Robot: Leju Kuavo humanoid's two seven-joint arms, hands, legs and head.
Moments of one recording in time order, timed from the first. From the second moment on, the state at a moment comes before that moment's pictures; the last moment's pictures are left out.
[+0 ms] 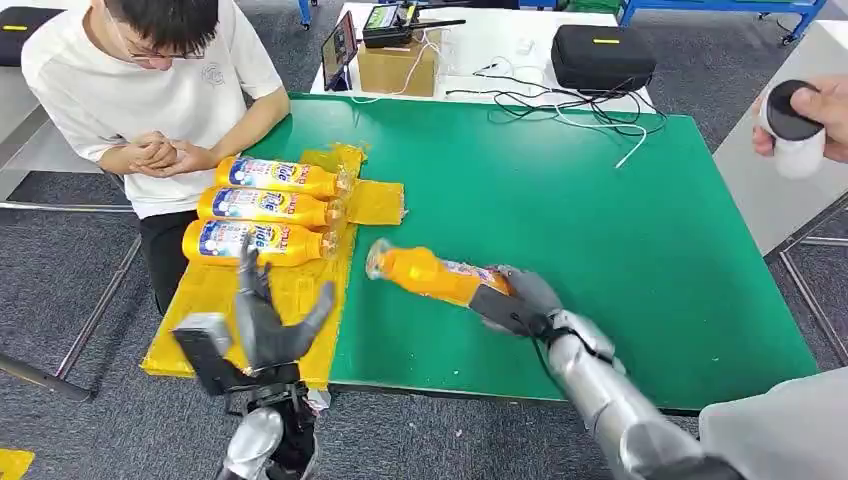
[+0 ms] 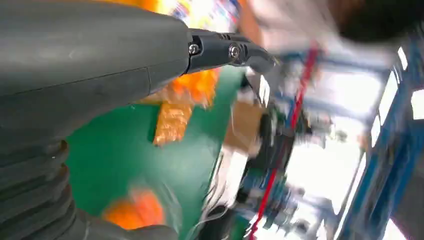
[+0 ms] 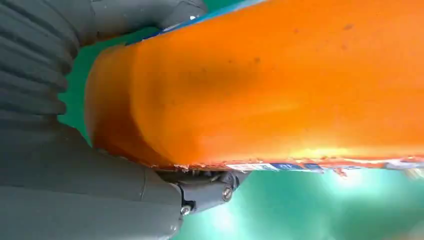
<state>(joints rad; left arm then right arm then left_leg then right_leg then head) 0.02 -0.25 -0.30 -1.55 0.33 0.61 -0.58 -0.54 0.04 0.22 -0.52 0.51 -0.13 -0.44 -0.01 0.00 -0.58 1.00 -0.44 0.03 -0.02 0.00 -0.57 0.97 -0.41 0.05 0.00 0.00</state>
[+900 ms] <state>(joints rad) 0.12 -0.17 -0.45 -1.63 0.50 0.37 -0.57 -0.22 0.13 0.29 -1.09 0.29 -0.25 -0.55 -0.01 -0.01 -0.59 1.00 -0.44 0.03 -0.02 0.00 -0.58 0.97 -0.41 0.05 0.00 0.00</state>
